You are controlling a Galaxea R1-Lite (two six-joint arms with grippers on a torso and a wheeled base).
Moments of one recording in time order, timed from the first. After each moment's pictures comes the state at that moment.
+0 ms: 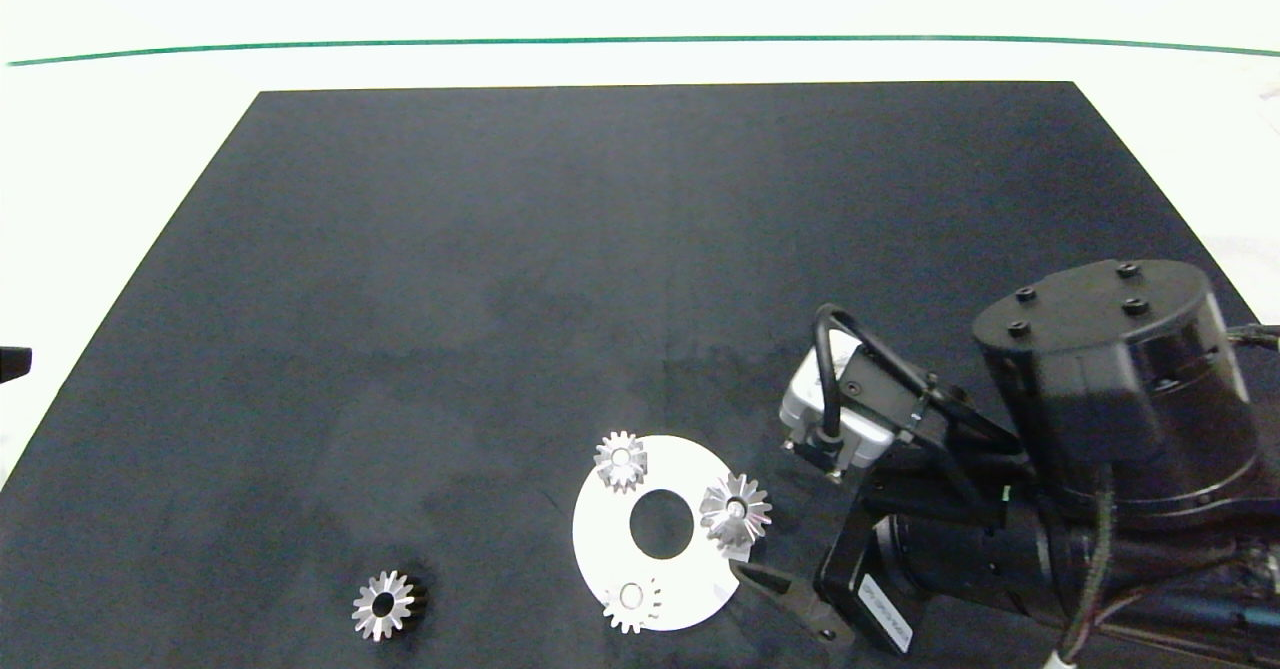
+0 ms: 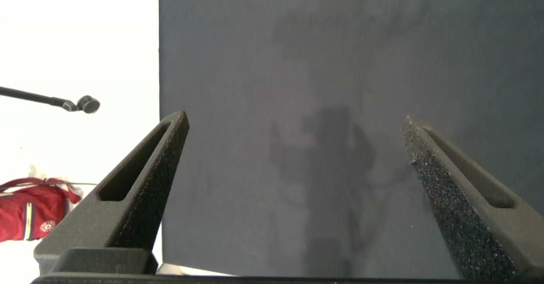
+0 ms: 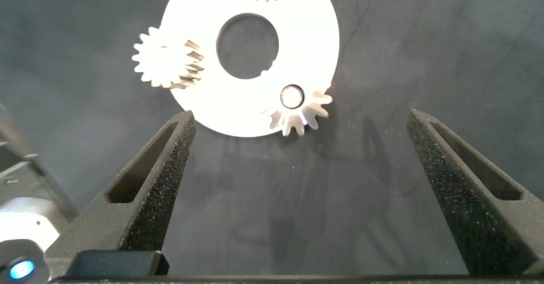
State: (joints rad) left arm 0.07 1.01 -1.29 0.75 0.13 0.13; right arm 0.89 1.55 -0.96 0.05 -0.17 -0.22
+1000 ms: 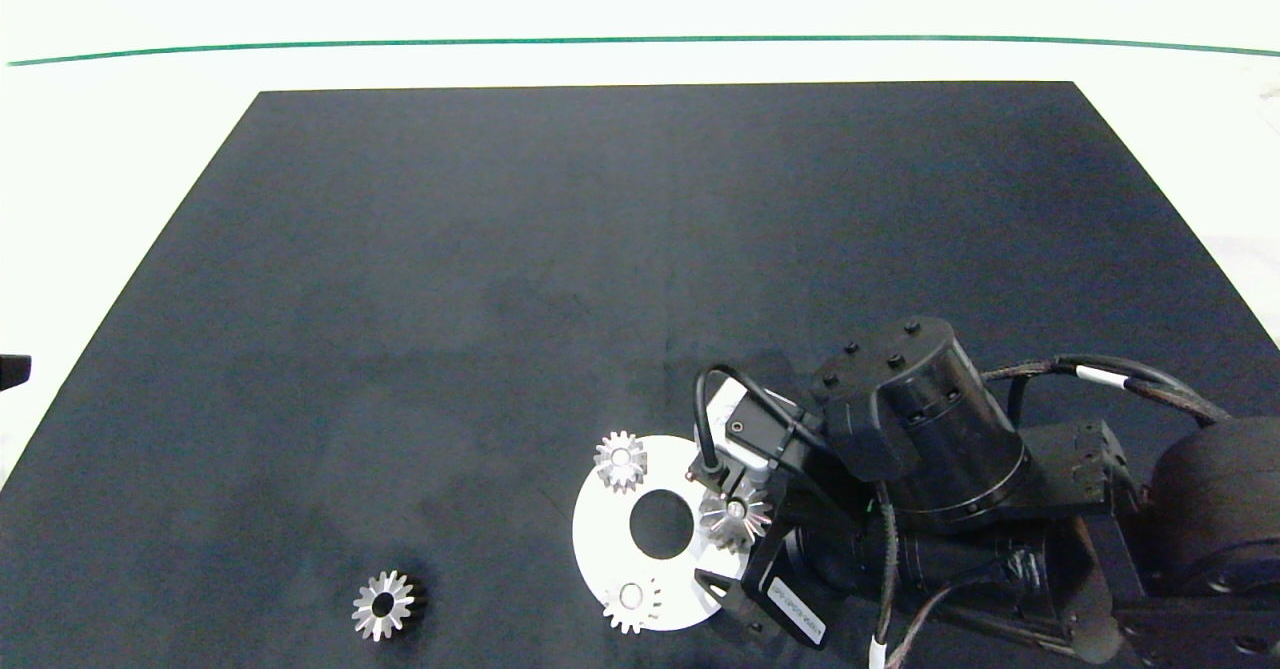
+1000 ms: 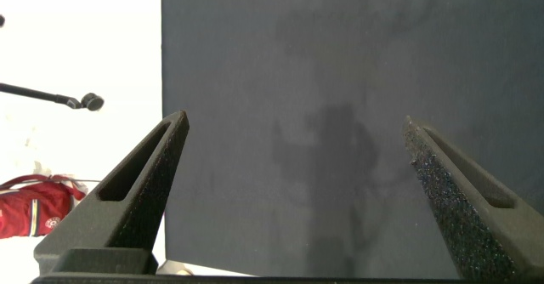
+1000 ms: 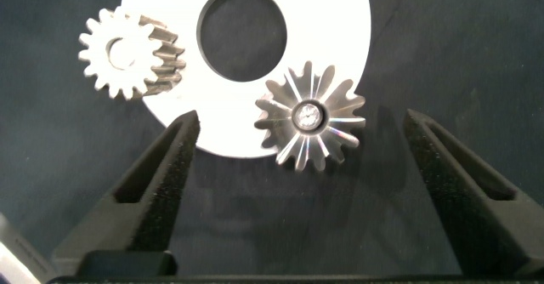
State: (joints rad) left arm 0.07 1.01 -1.27 0.75 0.14 0.14; right arm 0.90 1.71 -1.01 0.03 -0.22 -0.22
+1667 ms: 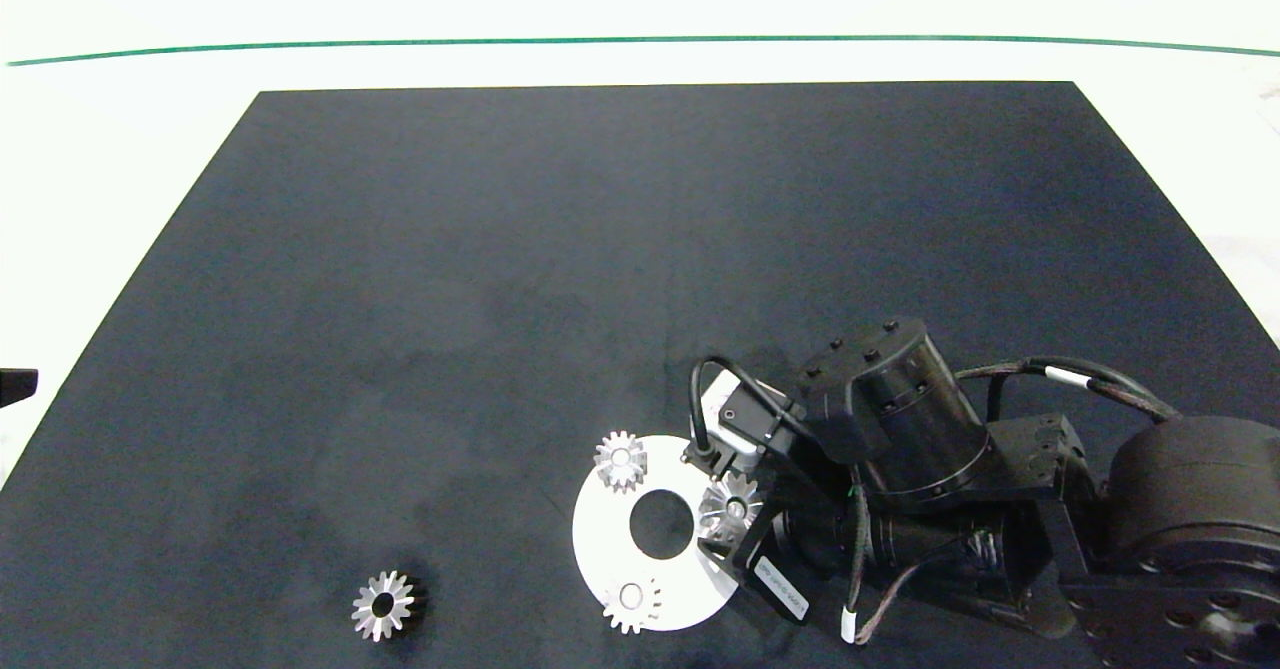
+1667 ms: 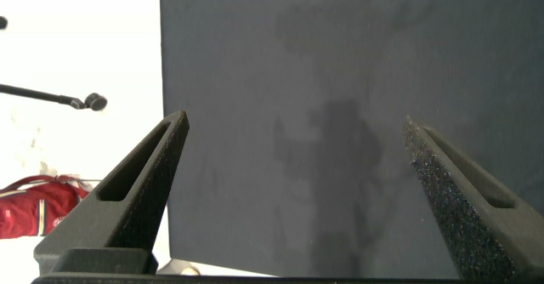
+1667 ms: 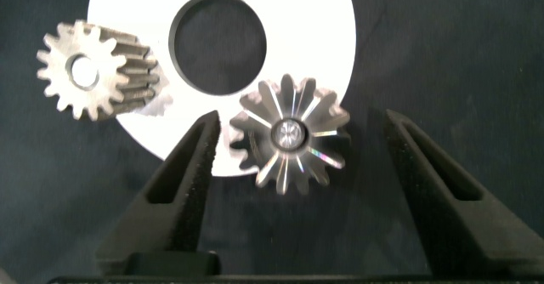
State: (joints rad) left arm 0.07 1.01 -1.25 0.75 0.15 0.15; right arm 0.87 1.75 -1.01 -0.01 -0.22 -0.22
